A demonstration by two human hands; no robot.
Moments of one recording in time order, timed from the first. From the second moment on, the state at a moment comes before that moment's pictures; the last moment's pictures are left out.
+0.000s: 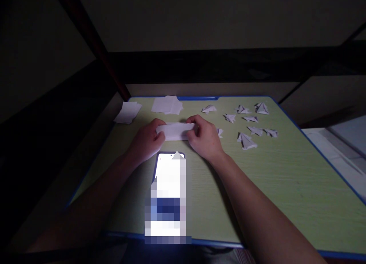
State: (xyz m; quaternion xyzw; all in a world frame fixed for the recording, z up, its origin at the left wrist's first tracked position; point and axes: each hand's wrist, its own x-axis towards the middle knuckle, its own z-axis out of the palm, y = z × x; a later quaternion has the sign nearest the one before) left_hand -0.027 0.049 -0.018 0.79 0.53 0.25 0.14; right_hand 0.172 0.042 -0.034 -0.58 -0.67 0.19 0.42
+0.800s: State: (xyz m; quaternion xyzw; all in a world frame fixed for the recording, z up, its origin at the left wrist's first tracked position) left_hand -0.027 0.050 -0.019 0.80 0.52 0.25 0.15; right_hand 0.171 0.045 -0.035 -0.58 -0.65 0.22 0.45
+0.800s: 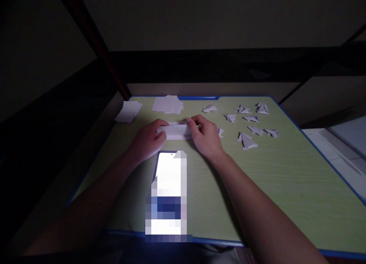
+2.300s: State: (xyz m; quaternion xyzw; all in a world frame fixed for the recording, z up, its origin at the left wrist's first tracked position) left_hand -0.031 0.053 -0.024 0.78 0.52 0.30 0.14; right_hand 0.171 0.043 -0.036 -0.57 -0.65 0.22 0.45
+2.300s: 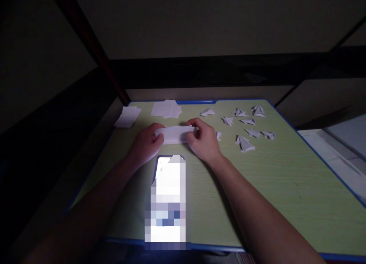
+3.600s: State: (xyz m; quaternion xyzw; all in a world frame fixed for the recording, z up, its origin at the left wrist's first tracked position) left_hand -0.036 0.052 -0.029 0.76 0.56 0.28 0.18; right_hand 0.164 0.046 -0.043 -0.59 -0.67 0.19 0.41
